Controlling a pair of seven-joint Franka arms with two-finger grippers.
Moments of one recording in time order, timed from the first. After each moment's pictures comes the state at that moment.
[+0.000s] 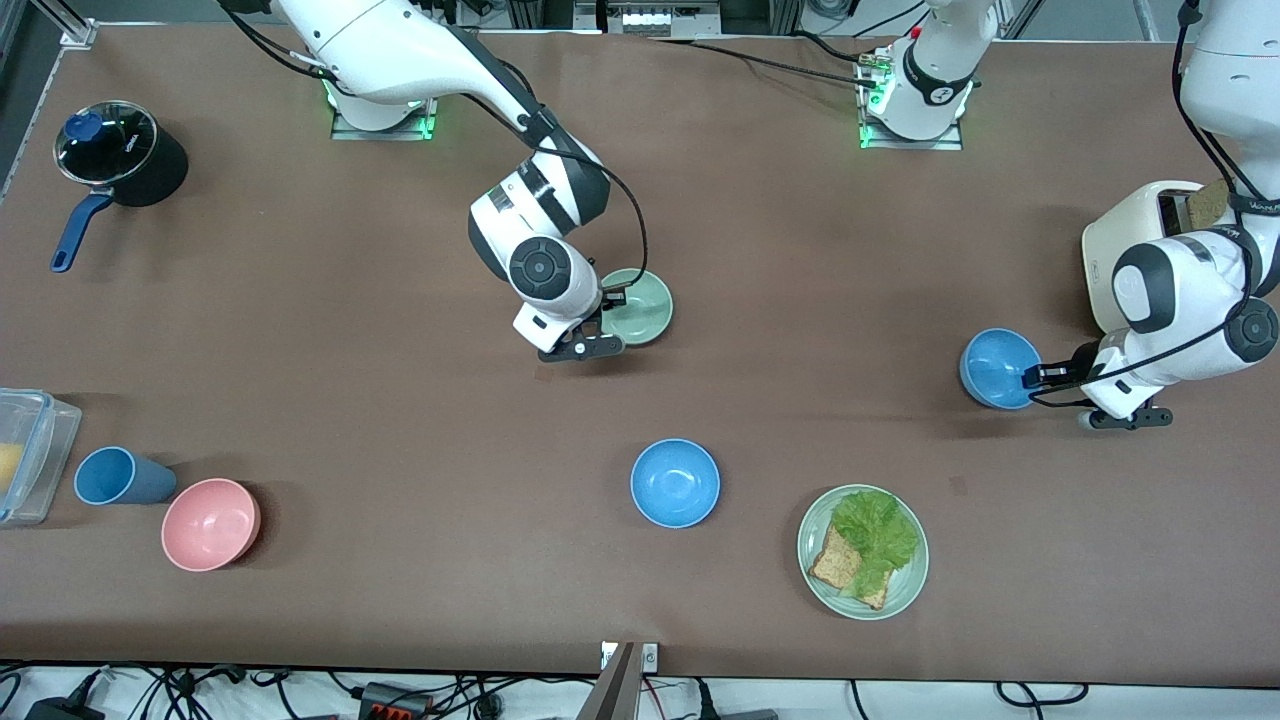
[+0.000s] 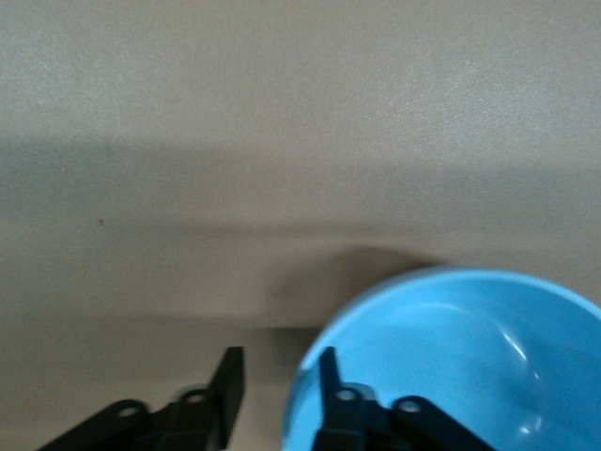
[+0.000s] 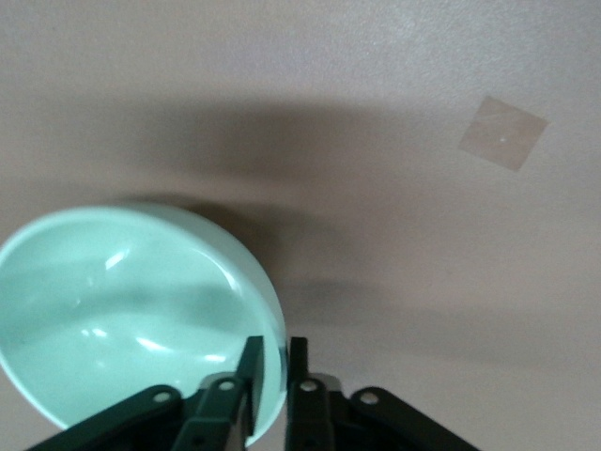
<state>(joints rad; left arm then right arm) 0.42 0.52 -0.16 -1.97 0.04 2.35 0.15 0.52 0.66 0.20 -1.66 0.11 2.16 0.52</state>
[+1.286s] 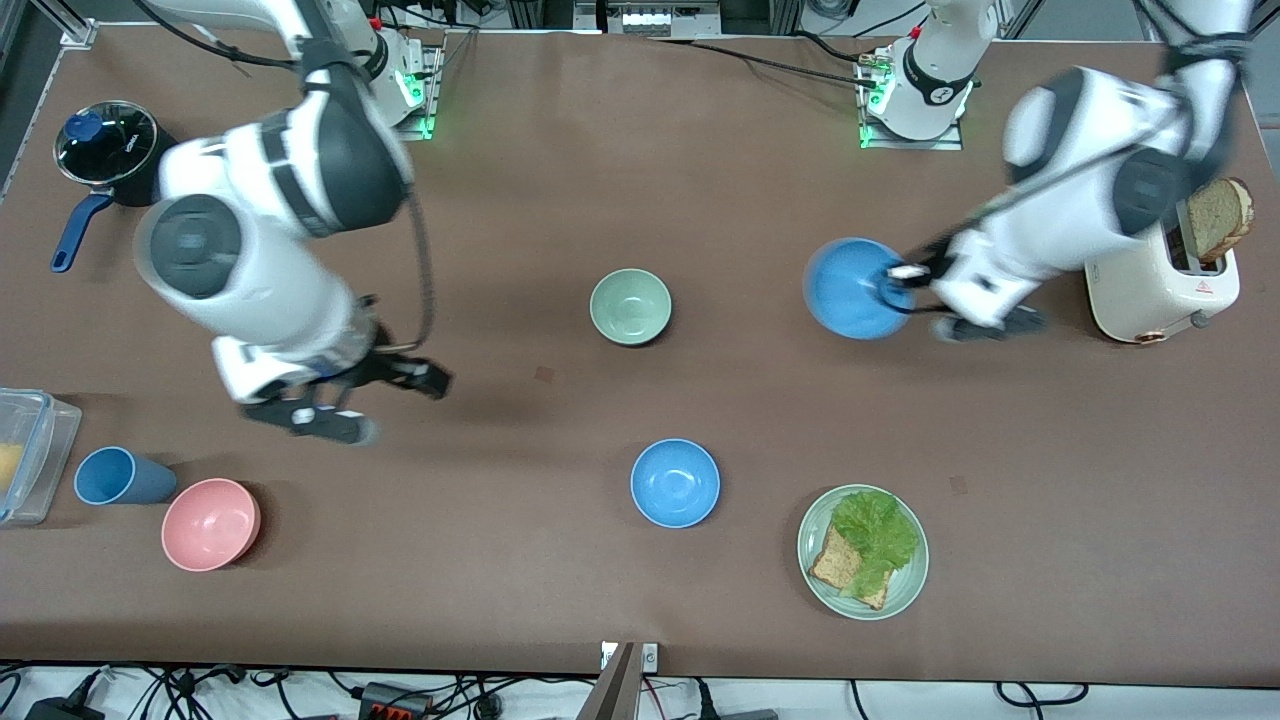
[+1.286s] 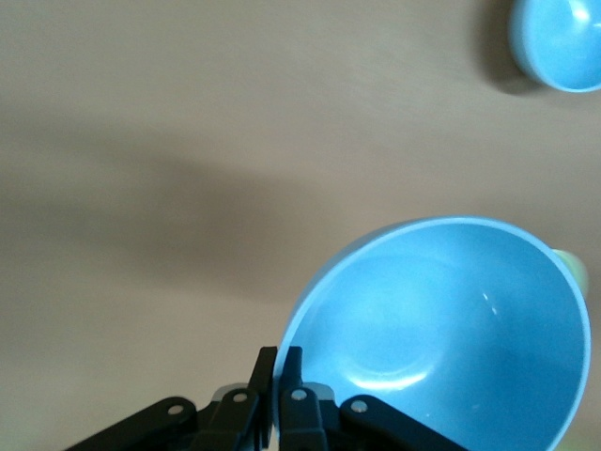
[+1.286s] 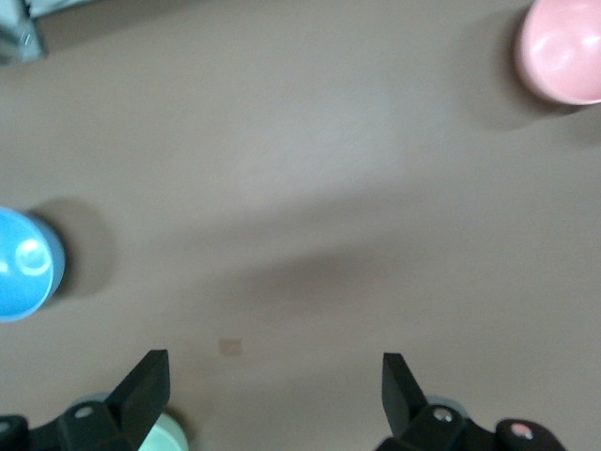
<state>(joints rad) 0.40 0.10 -0.76 -1.97 -0.20 1.92 -0.55 0.38 0.50 -0.11 -1.22 0.07 1.74 0.56</state>
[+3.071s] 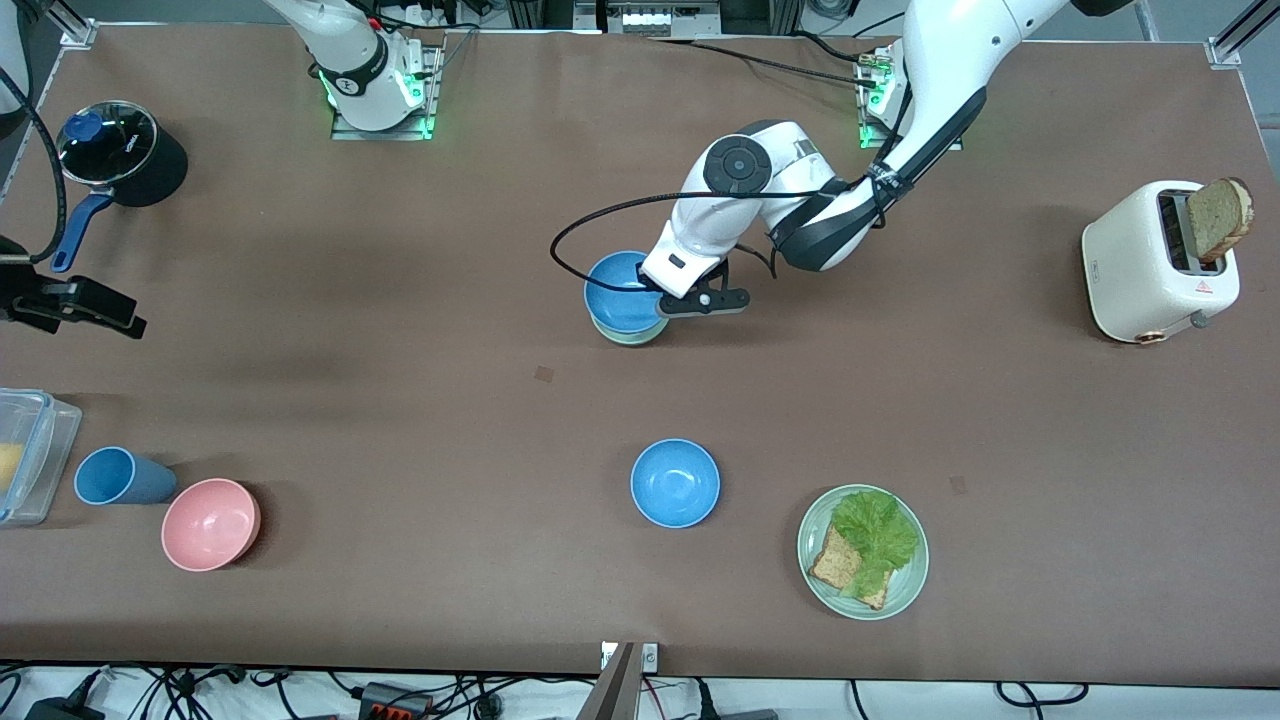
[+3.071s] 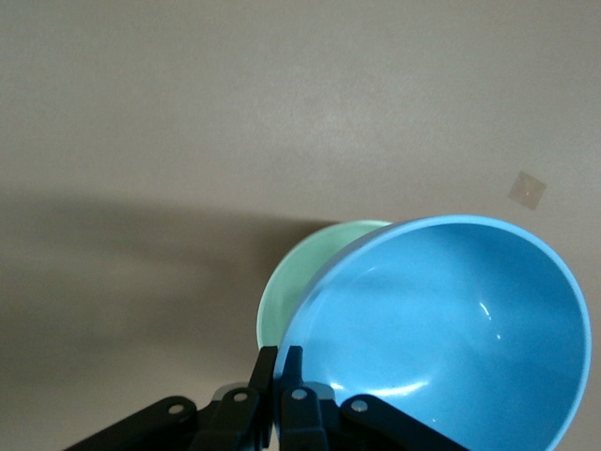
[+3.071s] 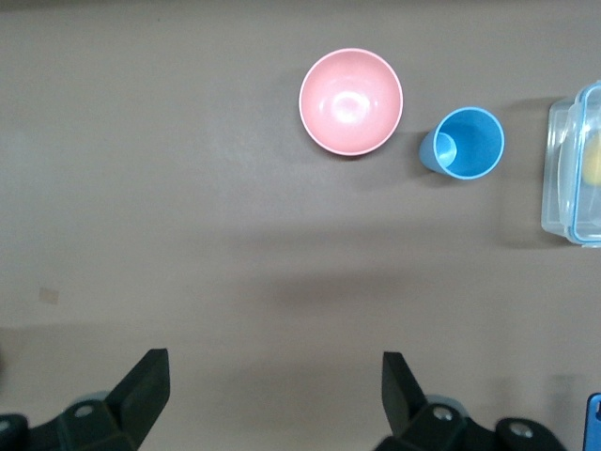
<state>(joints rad) -0.01 0.60 -0.83 -1.87 0.36 2.36 -1.15 -0.03 0.20 -0.04 -1.45 0.01 1.67 -0.01</state>
